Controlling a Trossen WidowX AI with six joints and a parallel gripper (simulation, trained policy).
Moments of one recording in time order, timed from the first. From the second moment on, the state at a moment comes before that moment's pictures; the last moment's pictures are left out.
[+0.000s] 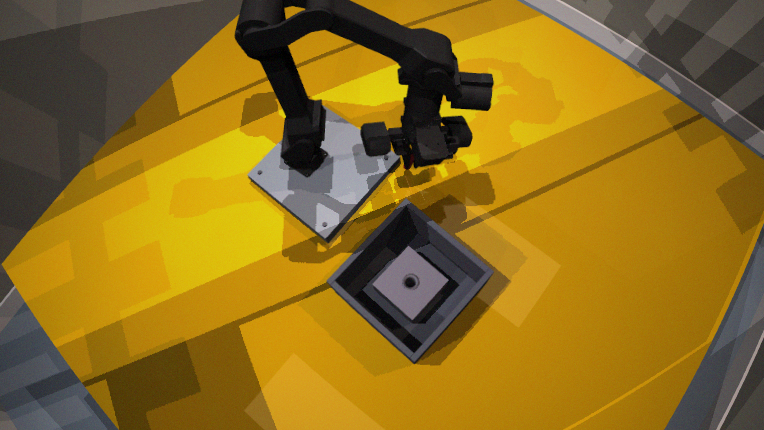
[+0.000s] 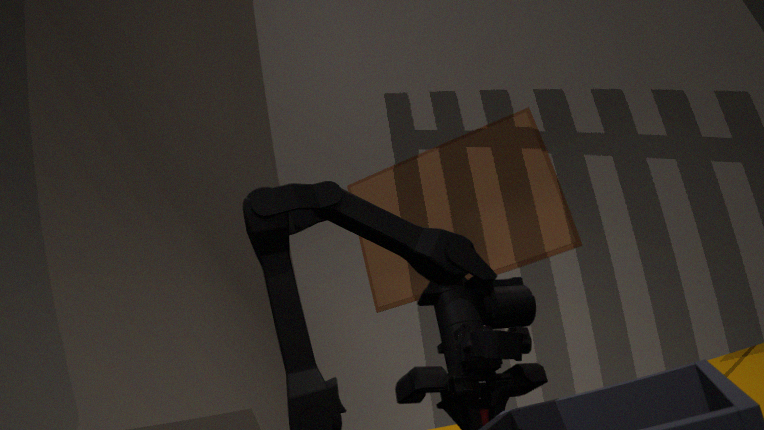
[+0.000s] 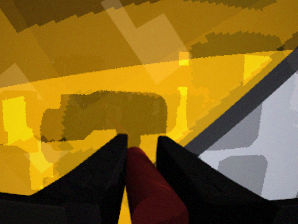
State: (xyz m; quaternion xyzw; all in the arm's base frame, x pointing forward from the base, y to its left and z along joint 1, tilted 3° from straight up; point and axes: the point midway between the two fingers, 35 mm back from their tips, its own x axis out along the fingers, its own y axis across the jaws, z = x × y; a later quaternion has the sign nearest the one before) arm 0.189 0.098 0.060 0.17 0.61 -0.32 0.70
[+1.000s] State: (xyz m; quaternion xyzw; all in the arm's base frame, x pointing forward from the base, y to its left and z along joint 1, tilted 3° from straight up) arm 0.253 0.011 0.151 0.25 0.48 -0.41 0.73
